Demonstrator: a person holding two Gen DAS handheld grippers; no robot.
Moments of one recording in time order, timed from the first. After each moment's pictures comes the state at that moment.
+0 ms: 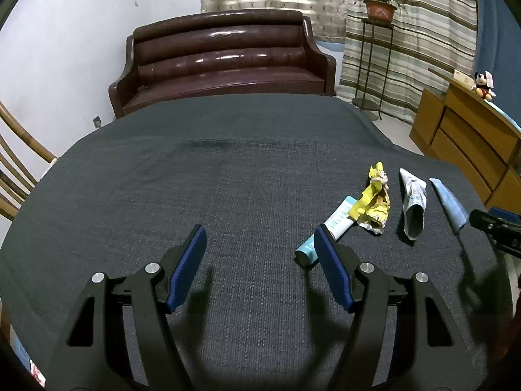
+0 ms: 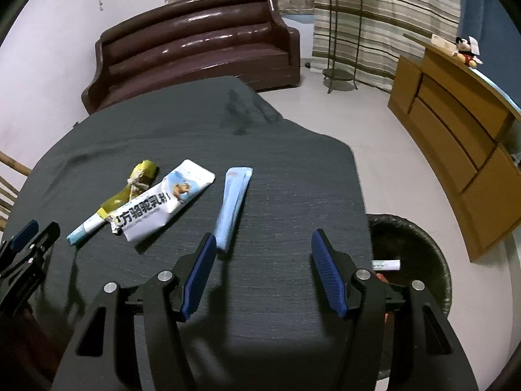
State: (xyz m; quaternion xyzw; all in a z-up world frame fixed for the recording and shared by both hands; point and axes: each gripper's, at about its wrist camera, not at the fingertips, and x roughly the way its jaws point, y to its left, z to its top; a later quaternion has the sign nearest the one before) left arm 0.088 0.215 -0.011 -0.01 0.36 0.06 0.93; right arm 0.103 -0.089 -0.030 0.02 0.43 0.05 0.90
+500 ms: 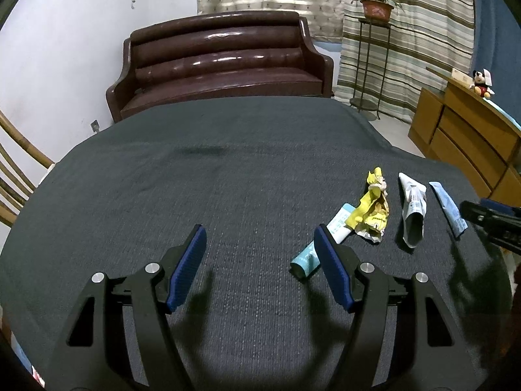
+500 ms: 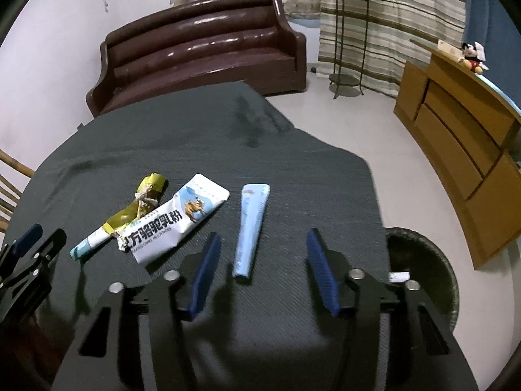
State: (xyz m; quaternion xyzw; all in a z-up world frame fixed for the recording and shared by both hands) left arm 0.101 0.209 -0.009 0.00 0.36 0.06 0.93; right arm 0.126 -0.072 -0.033 0.02 0.43 0.07 0.90
